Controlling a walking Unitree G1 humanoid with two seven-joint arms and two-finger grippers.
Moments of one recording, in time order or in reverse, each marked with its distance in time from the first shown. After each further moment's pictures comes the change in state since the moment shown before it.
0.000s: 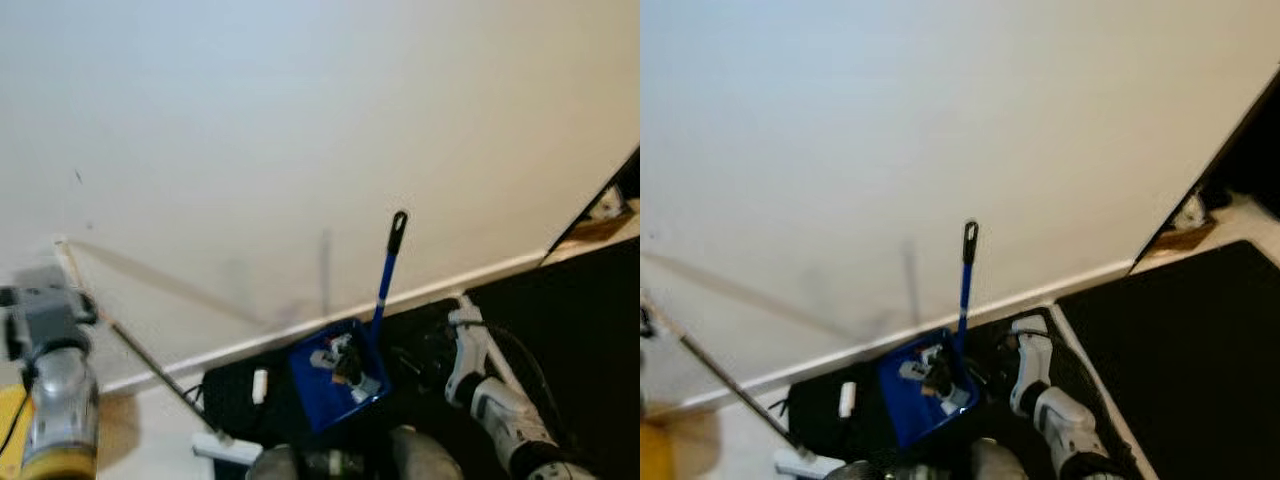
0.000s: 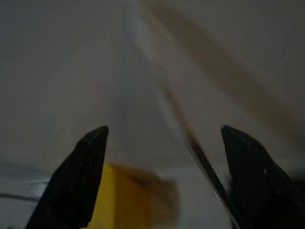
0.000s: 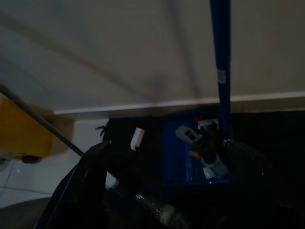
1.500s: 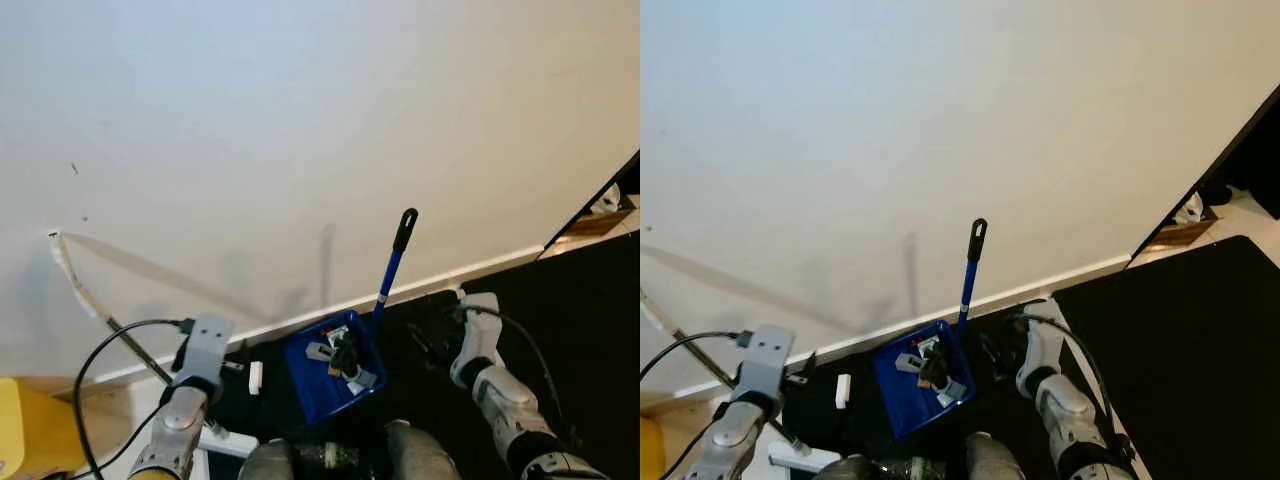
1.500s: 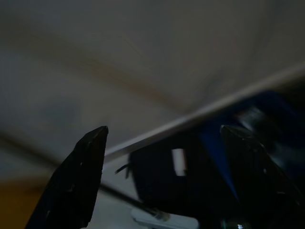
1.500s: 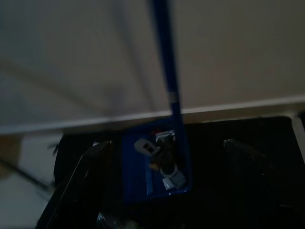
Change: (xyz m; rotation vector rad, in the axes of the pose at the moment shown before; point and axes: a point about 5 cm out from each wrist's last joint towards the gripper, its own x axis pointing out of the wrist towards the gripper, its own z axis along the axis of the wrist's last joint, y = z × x) left arm -0.004 -0.112 -0.028 -0.075 0.039 -0.282; right arm -0.002 -0.005 0.005 -0.104 -0.054 -0.147
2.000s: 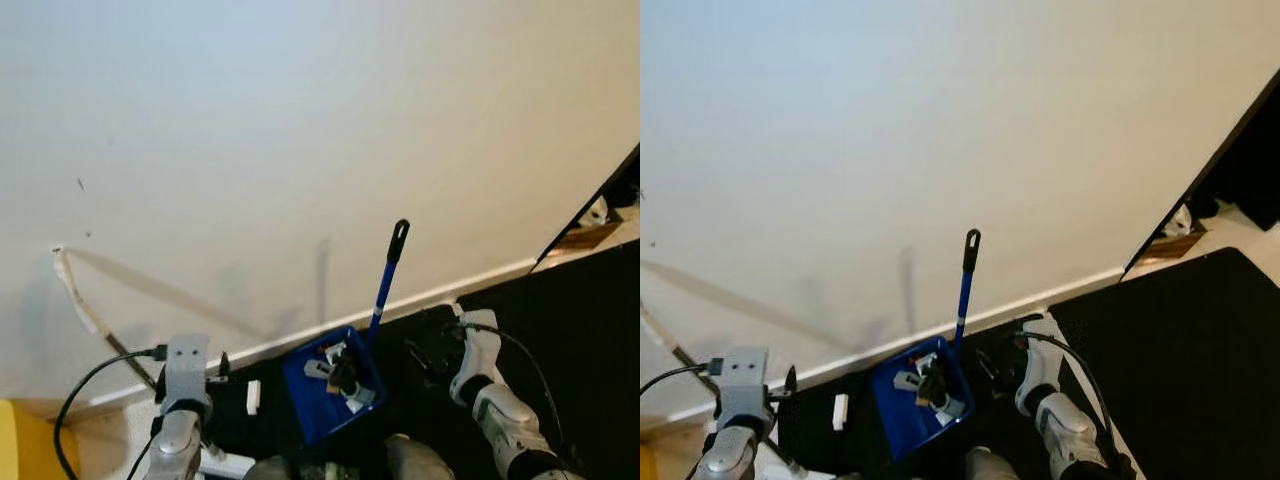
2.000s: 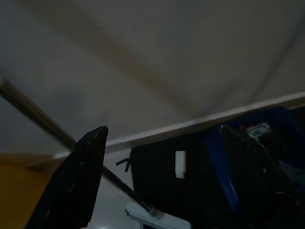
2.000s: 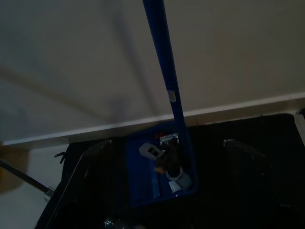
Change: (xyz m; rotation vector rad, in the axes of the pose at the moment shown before) left arm -0.019 -0.007 -0.030 -0.064 0.060 0.064; right arm -0.009 -0.002 -0.015 0.102 0.017 -0.032
